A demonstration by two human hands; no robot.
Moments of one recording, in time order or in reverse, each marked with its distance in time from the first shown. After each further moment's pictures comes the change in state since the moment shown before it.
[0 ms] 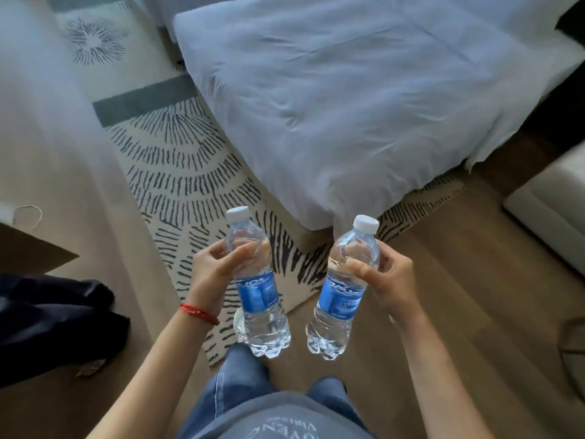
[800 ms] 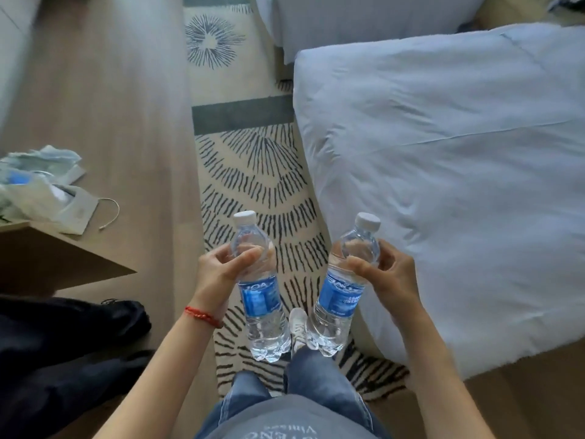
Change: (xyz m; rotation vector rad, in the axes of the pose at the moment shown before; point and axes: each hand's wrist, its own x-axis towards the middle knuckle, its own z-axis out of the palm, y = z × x) left_hand 0.328 0.127 -0.171 -0.108 0.297 0.032; right_hand 0.390 -0.044 0.265 -0.054 -0.334 0.038
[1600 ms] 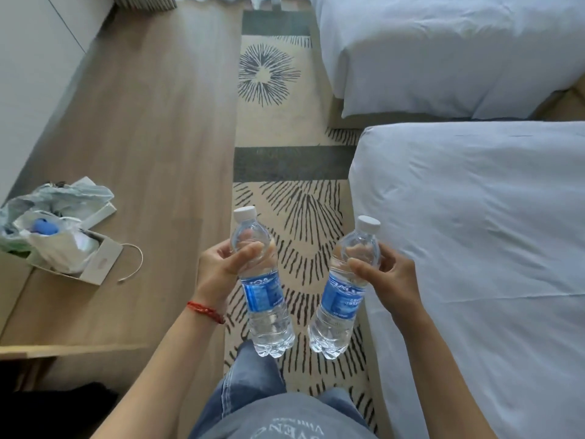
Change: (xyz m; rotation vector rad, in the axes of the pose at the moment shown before) left_hand 0.383 0.157 -0.081 -0.053 0.127 0.023; right_hand 0.419 -0.070 0.166 -0.096 -0.193 -0.052
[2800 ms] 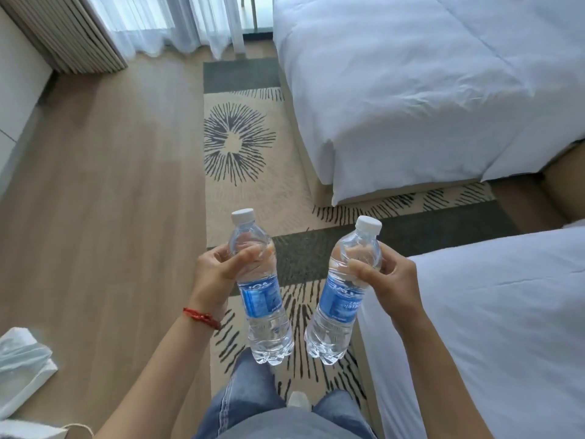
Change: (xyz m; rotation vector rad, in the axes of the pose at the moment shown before) left_hand 0.588 0.194 0.119 0.031 -0.086 -0.010; right_hand 0.594 -0.074 -0.024 0.058 0.117 -0.044
